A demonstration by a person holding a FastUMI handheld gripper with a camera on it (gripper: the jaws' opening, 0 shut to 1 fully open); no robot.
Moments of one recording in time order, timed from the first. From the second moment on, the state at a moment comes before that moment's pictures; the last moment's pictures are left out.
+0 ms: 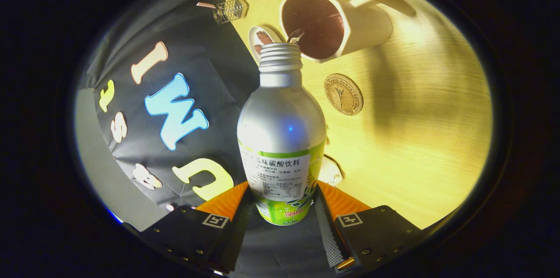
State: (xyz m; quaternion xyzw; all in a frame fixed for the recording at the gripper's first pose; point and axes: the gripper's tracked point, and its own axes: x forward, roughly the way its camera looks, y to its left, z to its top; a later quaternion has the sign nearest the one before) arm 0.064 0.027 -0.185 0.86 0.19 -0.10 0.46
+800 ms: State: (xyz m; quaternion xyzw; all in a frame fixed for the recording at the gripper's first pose) arm 0.067 0.024 -0.181 0.88 0.19 -0.11 0.42
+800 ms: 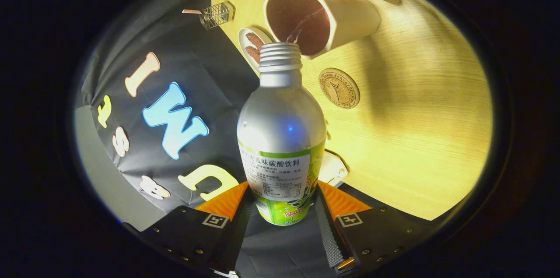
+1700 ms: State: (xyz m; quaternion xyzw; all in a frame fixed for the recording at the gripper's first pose) arm 0.049 0.025 -0.222 0.82 0.23 -0.14 0.51
